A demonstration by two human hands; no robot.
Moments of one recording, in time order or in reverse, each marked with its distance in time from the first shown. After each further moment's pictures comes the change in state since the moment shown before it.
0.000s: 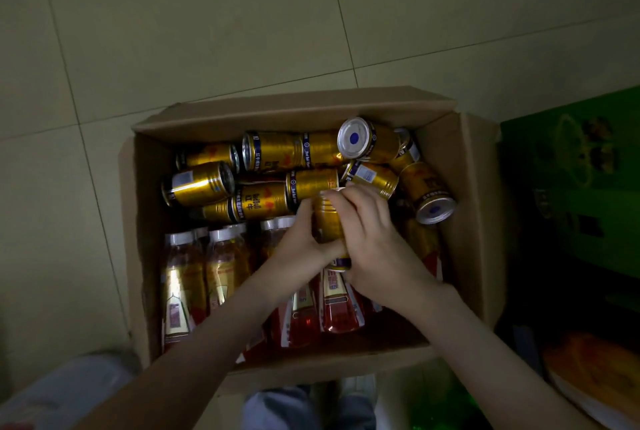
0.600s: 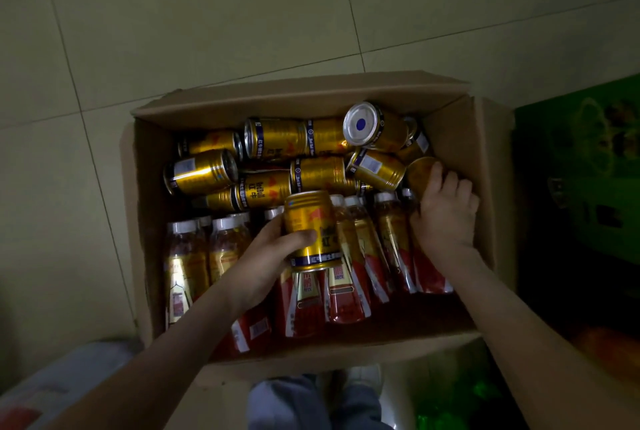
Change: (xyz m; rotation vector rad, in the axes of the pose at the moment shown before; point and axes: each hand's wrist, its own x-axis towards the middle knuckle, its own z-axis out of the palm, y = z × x) left_hand -0.014 -0.036 -0.039 -0.285 -0.012 -0.205; right_hand -0.012 0.098 0.024 -0.499 -0.113 0.745
